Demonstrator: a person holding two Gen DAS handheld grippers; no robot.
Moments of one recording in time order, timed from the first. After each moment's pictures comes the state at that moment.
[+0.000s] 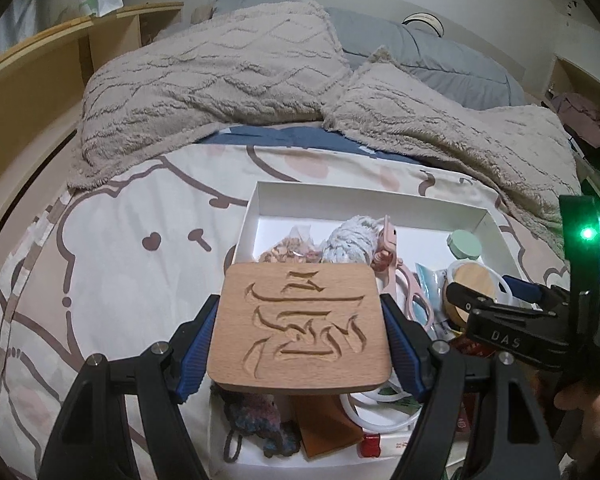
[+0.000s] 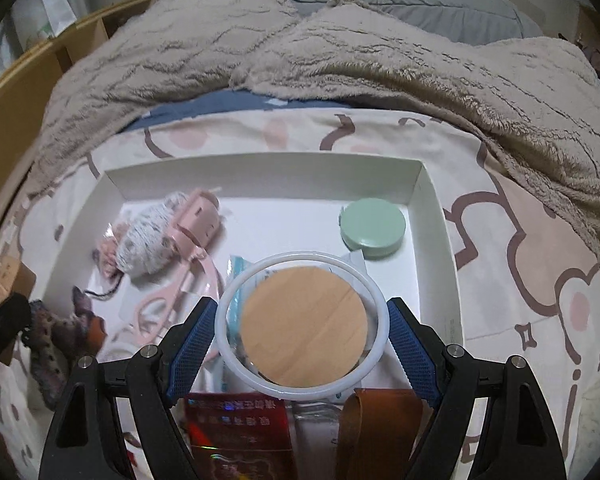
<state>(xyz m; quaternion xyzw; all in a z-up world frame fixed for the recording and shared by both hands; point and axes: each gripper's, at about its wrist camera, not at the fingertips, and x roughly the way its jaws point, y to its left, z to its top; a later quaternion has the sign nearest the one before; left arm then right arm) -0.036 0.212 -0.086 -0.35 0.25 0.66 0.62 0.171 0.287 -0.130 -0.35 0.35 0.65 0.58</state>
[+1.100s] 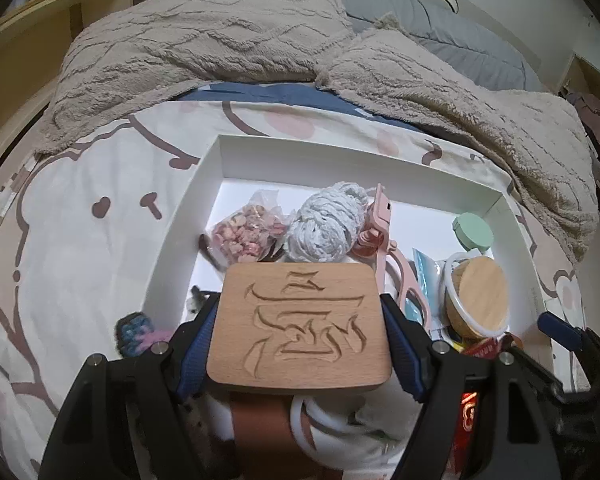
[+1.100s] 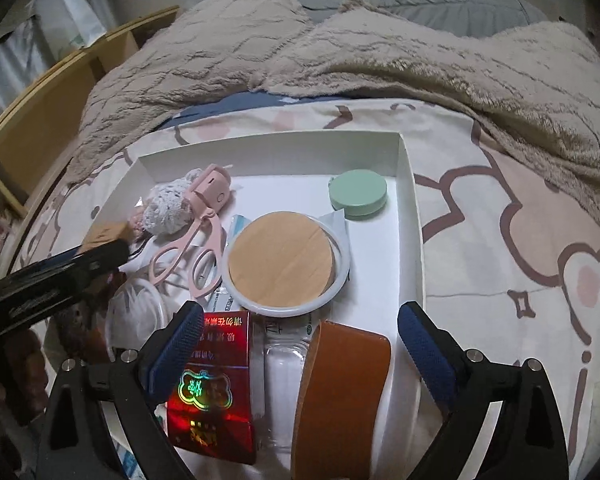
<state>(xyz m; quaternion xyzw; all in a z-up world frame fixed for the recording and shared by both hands) -0.008 0.251 -0.129 -0.40 0.27 0.65 0.60 0.214 0.245 -0.128 -0.31 0.35 0.71 0.53</state>
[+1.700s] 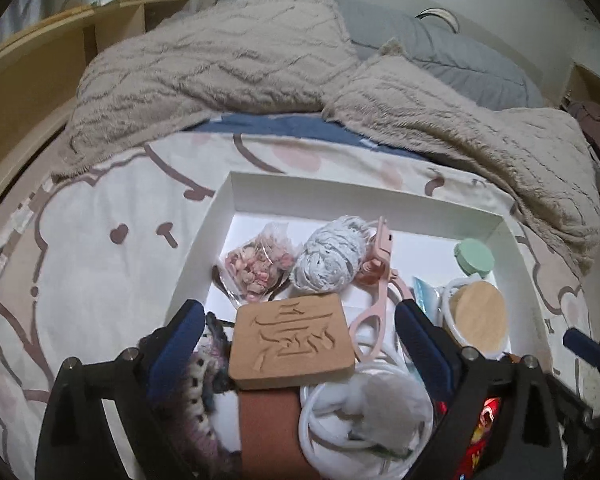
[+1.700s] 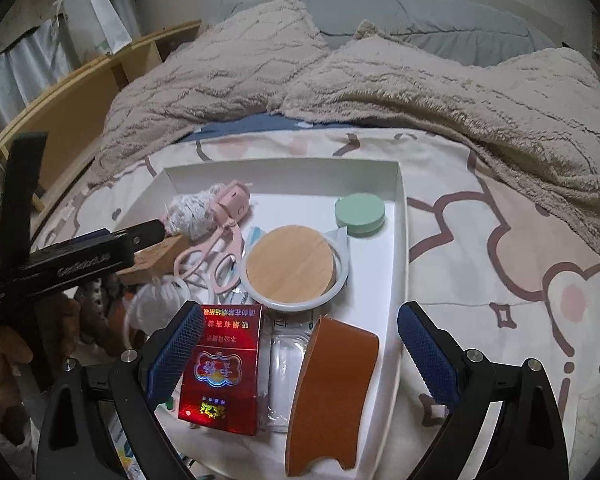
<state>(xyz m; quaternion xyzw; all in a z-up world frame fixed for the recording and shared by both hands) -0.007 0.241 -0.109 -0.35 0.24 0.68 0.60 0.223 0.226 -0.105 -0.28 0.32 0.73 0.53</state>
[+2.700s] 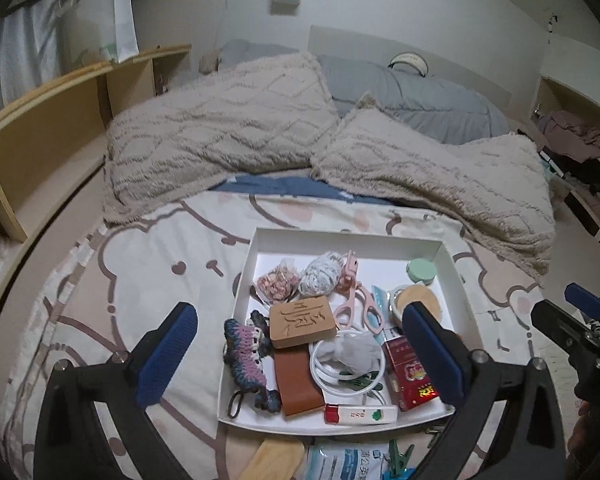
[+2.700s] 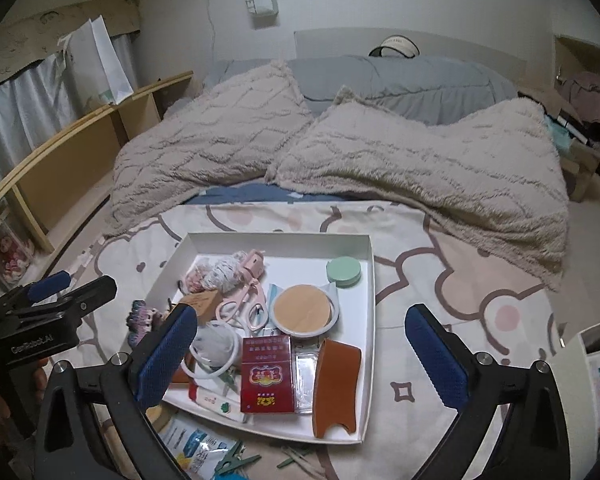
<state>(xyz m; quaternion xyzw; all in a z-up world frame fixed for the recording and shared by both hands) -0.014 0.147 0.001 -0.30 0.21 0.69 0.63 0.218 0.167 -0.002 -0.23 0.28 0.72 0.59</state>
